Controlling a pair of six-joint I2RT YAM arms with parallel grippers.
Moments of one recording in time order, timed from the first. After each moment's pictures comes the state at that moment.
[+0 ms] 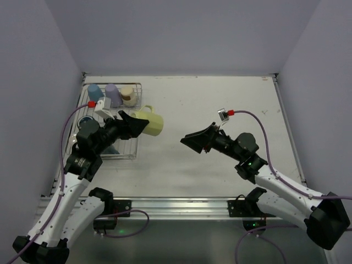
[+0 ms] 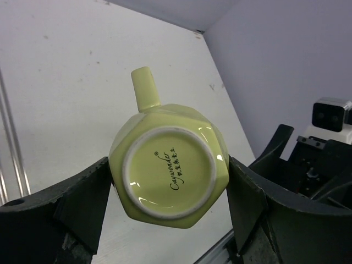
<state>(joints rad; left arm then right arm) -0.32 0.70 0.77 -0.23 0.26 -0.66 0.68 0.90 0.49 0.56 -0.41 0.95</state>
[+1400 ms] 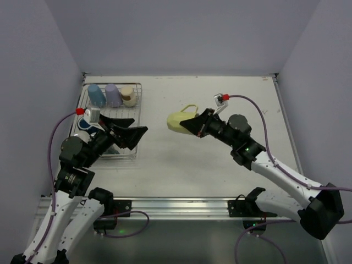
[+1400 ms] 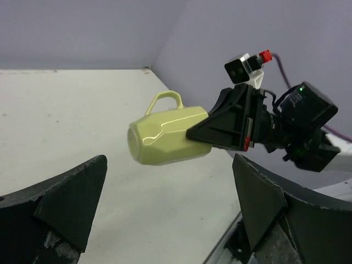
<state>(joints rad) -0.34 0.54 0.71 -0.03 0.43 -0.67 0.73 1.06 0.70 0.45 -0.27 0.91</state>
